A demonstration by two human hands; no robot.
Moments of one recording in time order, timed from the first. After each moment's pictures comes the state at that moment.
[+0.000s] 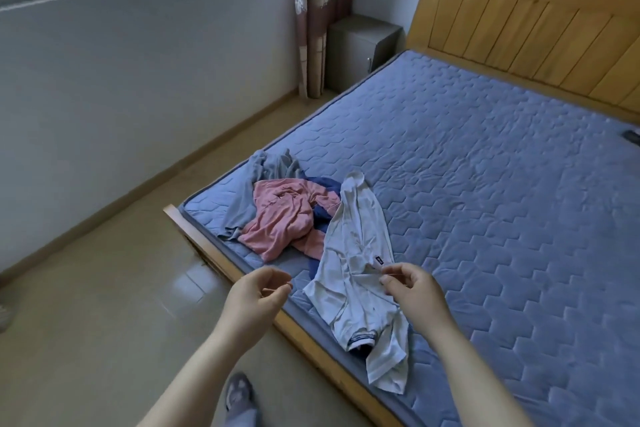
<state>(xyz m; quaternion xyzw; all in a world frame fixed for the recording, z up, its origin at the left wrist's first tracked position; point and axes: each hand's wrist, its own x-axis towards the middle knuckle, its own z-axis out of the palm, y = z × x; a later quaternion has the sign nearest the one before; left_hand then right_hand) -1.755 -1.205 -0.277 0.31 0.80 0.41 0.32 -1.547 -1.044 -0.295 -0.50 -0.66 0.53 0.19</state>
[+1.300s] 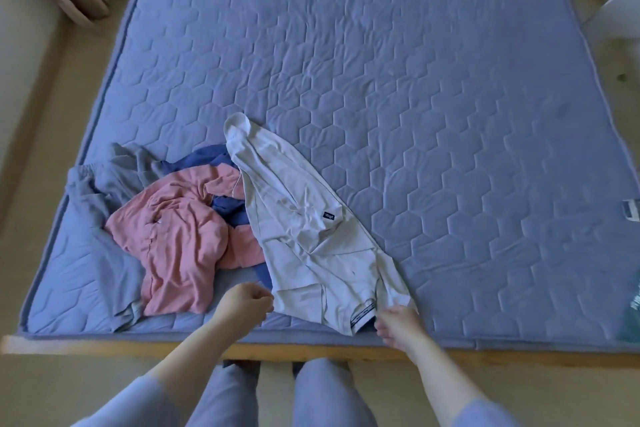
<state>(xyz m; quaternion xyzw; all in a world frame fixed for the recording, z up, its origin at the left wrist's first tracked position) -1.843 -0.947 -0.463 0.39 0.75 -0.03 0.53 -1.564 -0.999 -0.538 -0.78 -0.13 0.61 0.06</state>
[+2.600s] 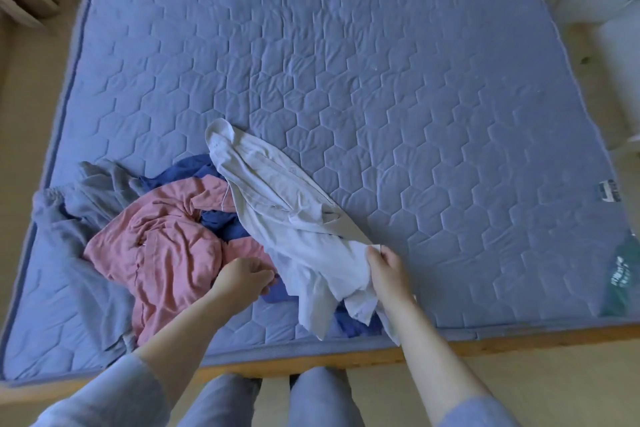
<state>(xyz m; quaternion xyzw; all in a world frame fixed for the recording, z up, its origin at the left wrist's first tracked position) -1.859 -0.870 -0.472 0.41 0.72 -0.02 0.57 -1.619 -0.914 -0.501 -0.79 -0.24 0.49 0.30</state>
